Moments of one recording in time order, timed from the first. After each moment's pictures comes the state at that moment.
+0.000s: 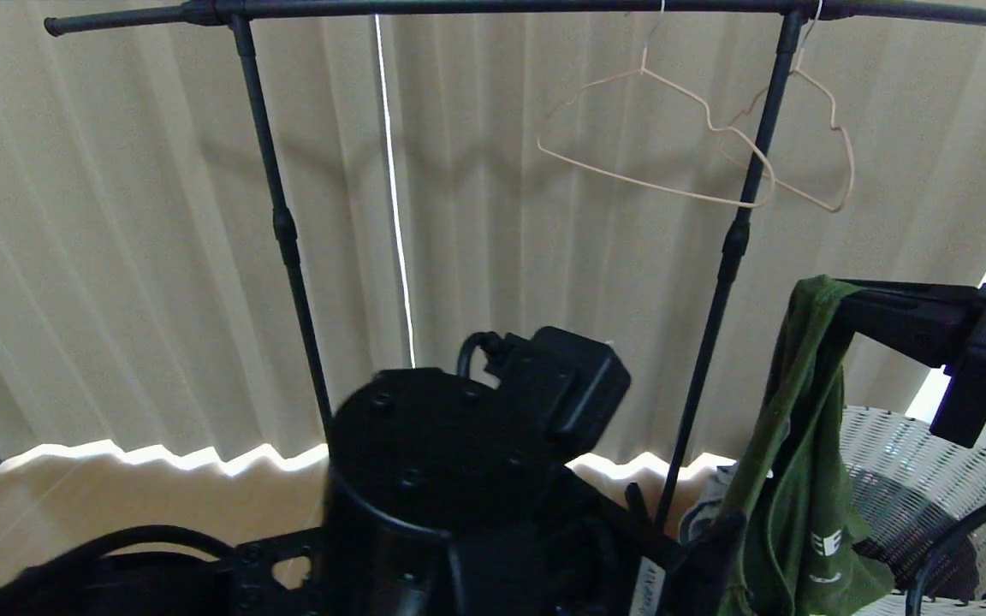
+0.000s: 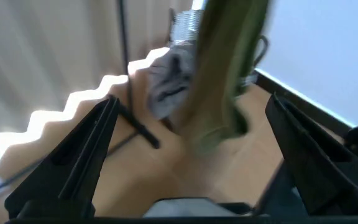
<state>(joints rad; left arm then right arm) -1.13 1.73 -0.87 -0.60 0.21 -0.22 0.58 1.17 -0.83 -0.19 -0.01 -0.12</state>
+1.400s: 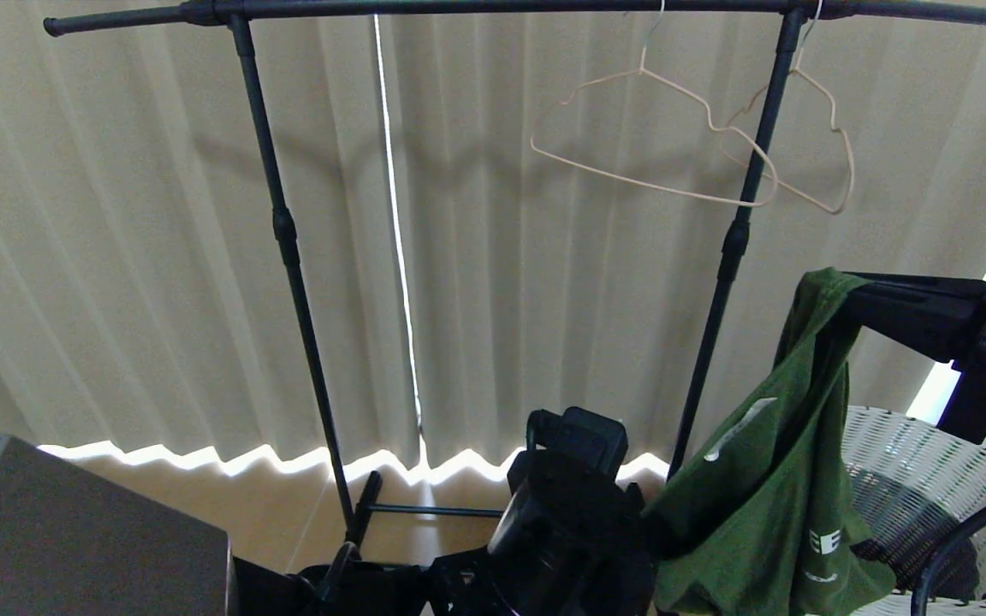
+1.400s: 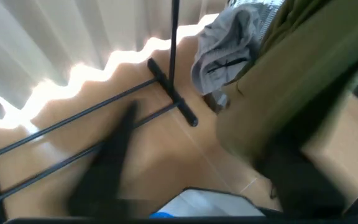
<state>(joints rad) -1.09 2.00 -0.89 -0.66 0.38 -0.26 0.59 1.16 -0.83 -0.19 -0.02 -0.12</state>
